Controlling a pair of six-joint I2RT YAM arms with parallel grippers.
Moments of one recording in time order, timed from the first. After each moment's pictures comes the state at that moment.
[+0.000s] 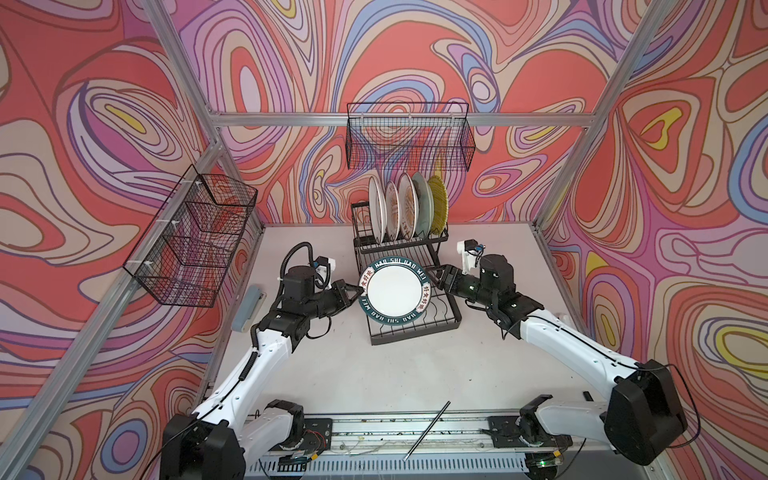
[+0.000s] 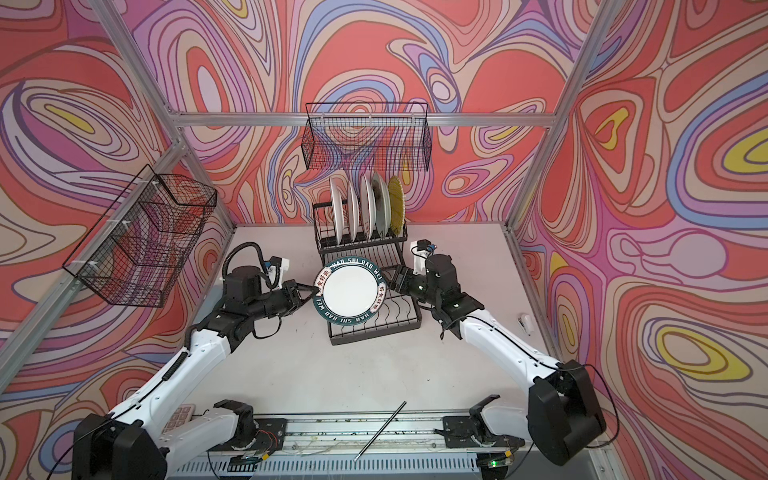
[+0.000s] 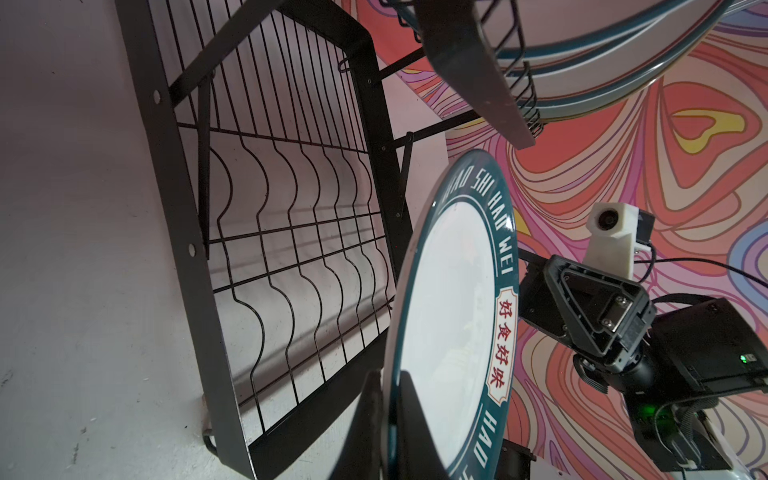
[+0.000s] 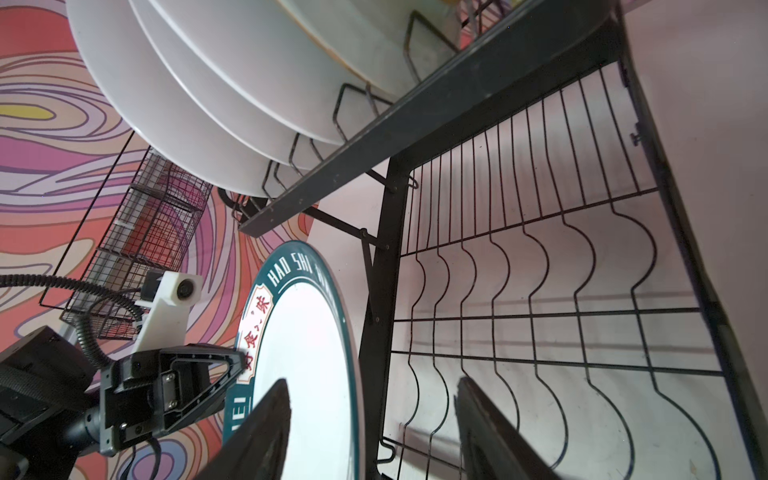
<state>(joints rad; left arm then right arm) -0.23 1.08 0.75 -0.17 0.61 -0.82 0.47 1.28 0.86 0.09 -0.35 0.76</state>
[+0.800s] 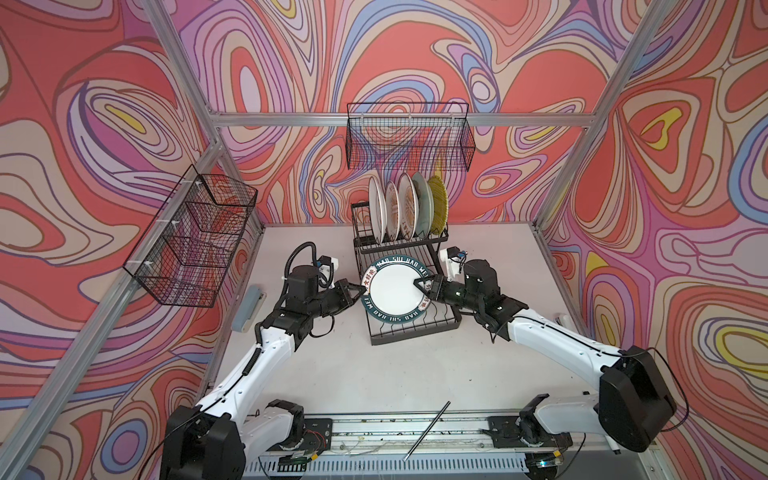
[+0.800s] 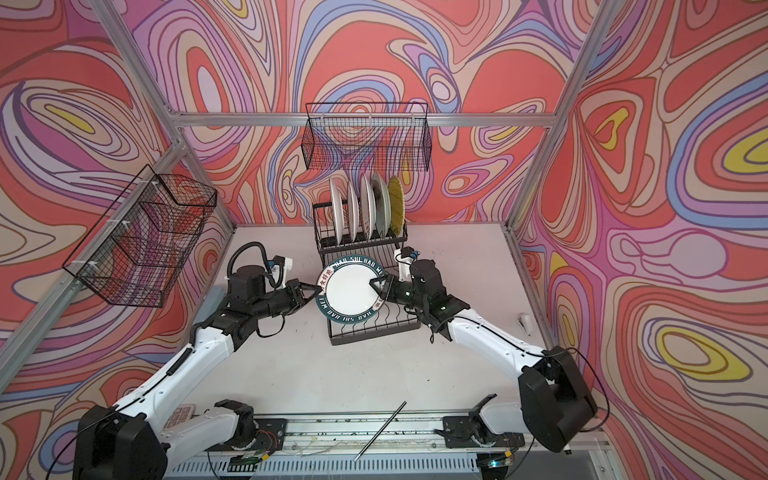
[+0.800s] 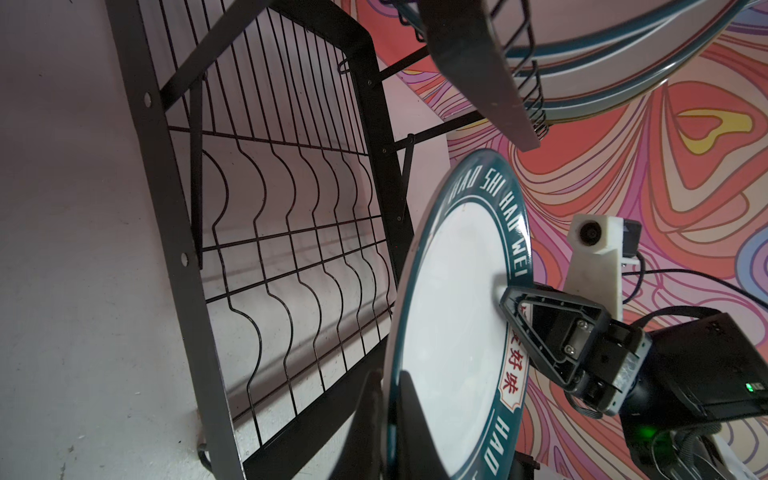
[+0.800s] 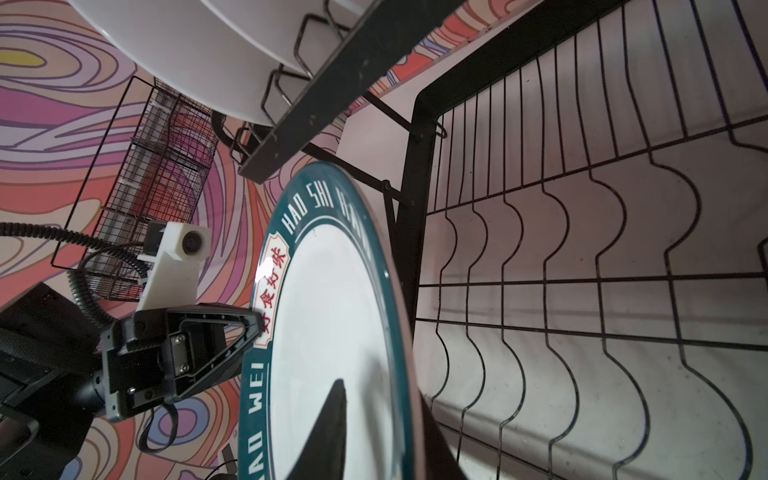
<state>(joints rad) -0.25 1.11 0.74 -0.14 0.58 -0.83 0.55 1.35 0.85 0.13 -0.36 0.80</state>
